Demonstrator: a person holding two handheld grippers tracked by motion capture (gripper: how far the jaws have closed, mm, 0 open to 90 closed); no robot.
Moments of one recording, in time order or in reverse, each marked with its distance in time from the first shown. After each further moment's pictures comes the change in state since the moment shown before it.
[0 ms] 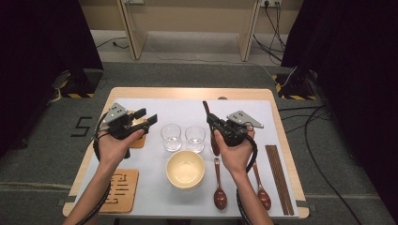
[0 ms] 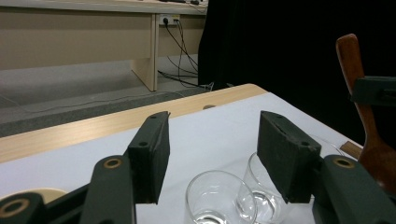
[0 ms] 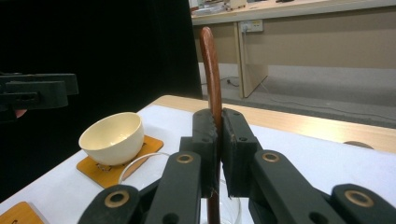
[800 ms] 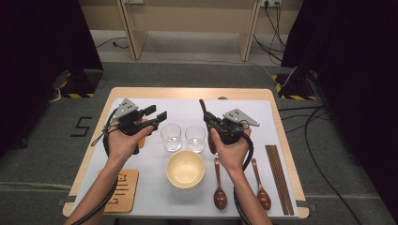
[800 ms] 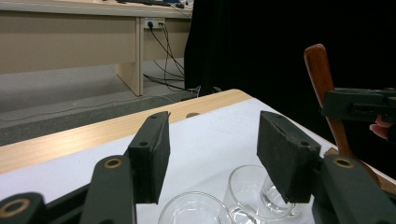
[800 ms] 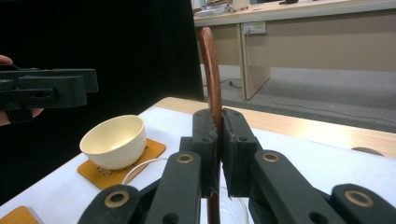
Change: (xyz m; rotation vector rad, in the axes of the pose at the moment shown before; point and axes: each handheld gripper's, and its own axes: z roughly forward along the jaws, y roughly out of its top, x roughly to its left) left arm -0.013 0.009 0.021 -0.010 -0.055 0.004; right arm 0.004 0.001 0.010 -0.005 0.008 -0.005
